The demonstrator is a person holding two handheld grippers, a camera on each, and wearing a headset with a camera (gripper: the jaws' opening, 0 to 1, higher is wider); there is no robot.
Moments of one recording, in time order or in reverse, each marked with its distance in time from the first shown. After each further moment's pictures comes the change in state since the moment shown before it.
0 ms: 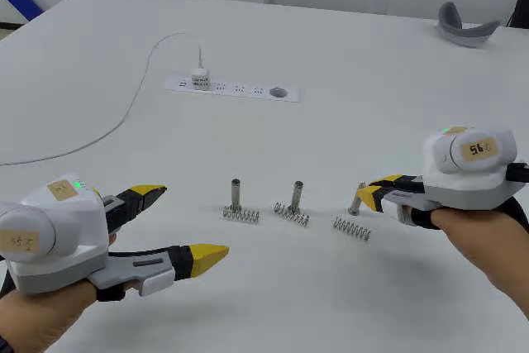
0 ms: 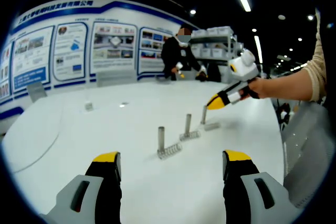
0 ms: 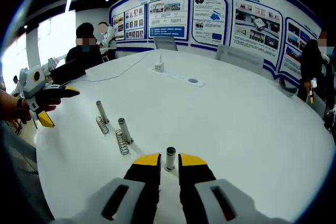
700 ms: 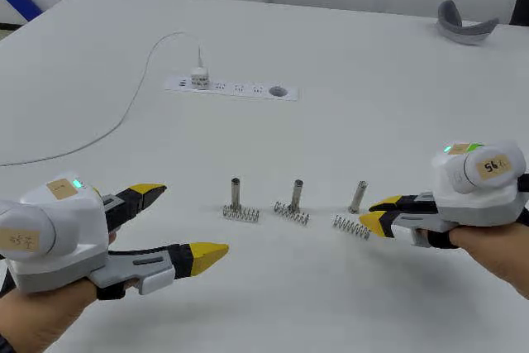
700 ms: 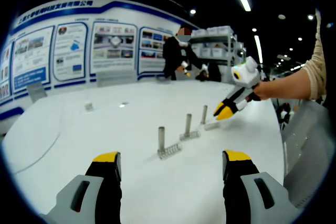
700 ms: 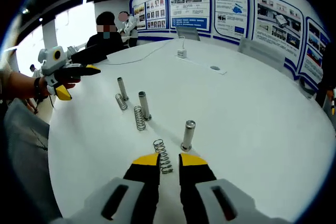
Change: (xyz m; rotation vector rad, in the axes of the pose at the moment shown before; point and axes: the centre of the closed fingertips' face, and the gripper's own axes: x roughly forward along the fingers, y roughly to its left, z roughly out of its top) left arm -0.001 0.000 0.000 0.002 0.003 0.002; right arm -0.001 0.020 -0.035 -0.075 0.083 0.183
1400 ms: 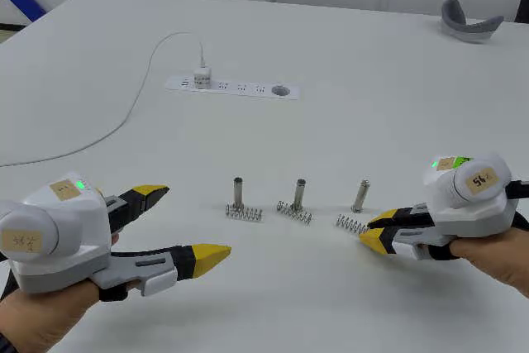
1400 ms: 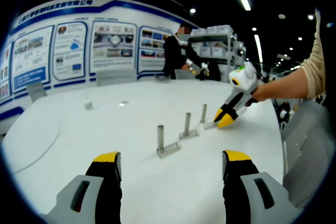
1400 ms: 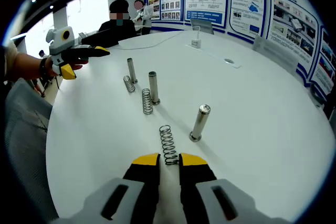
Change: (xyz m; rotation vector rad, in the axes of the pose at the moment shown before) left arm -0.001 -0.002 -0.002 0.000 0.008 -0.002; right arm 0.011 0.008 -0.021 -0.086 0.063 0.075
